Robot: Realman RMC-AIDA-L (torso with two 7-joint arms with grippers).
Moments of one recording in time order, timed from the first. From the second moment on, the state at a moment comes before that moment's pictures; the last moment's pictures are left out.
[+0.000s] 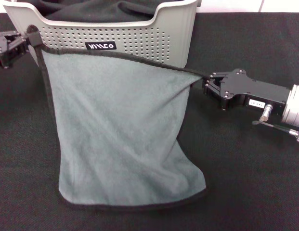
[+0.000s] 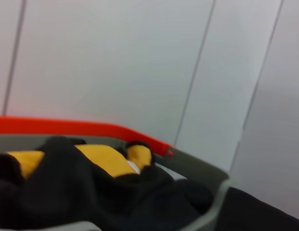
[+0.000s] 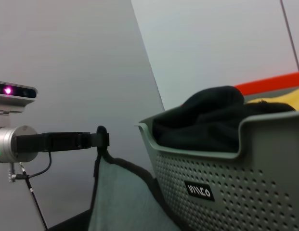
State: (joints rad) left arm -0.41 -1.90 0.53 0.70 1.76 1.67 -1.51; right arm 0.53 2.02 -1.51 -0.50 -1.02 -1.23 1.21
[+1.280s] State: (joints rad) left arm -0.37 -1.87 0.50 0.71 1.65 2.03 -1.54; right arm 0.26 2.01 -1.51 -0.89 -1.02 -1.39 1.29
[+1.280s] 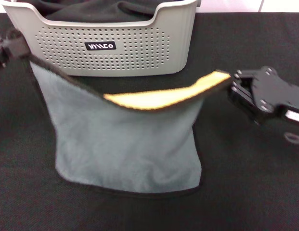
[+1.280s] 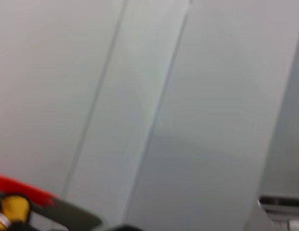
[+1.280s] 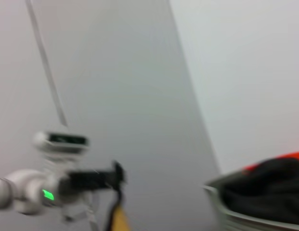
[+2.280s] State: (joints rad) left arm -0.31 -1.58 1.29 0.99 1.13 2.05 -1.87; right arm 0.00 2.00 -1.35 -0.84 -1.03 -2.06 1.65
